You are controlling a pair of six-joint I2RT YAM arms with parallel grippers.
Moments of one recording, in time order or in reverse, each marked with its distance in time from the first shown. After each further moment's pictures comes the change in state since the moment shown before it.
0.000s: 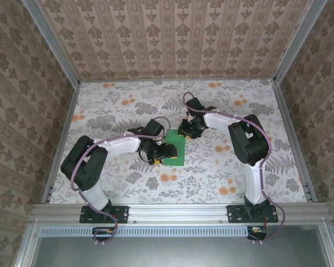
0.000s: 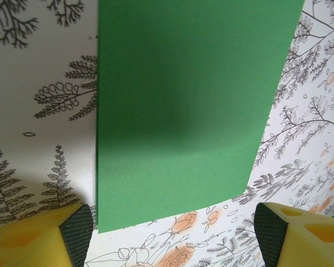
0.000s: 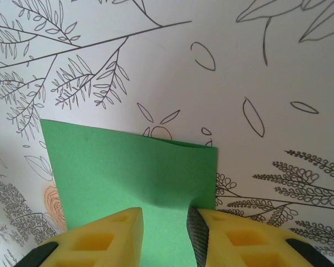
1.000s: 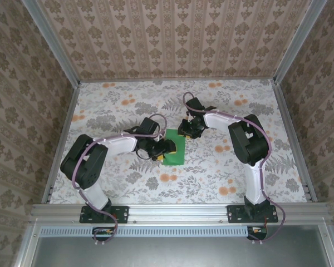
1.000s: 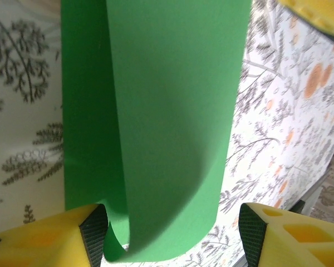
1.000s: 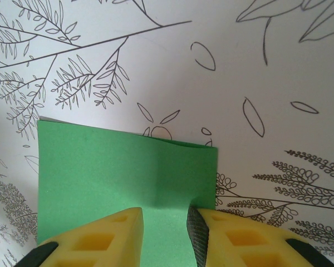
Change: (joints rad) left arm 0.082 0.011 -0.051 0.212 0.140 -0.011; right arm 0.000 0.000 0.000 0.000 0.000 0.000
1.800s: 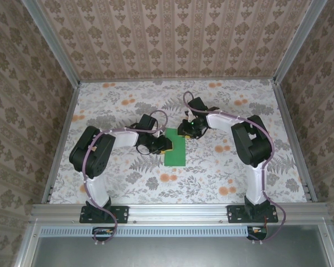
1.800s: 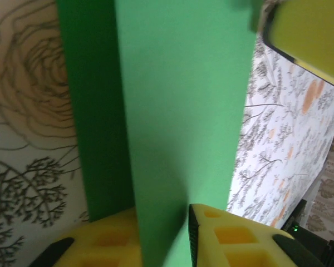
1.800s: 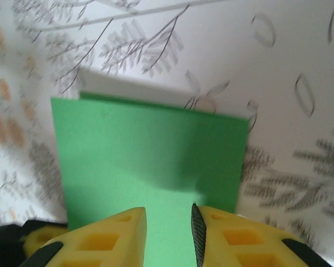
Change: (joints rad) left arm 0.060 0.145 0.050 0.079 0.081 0.115; right arm -0.013 -0.071 -0.070 0.047 -0.130 -0.101
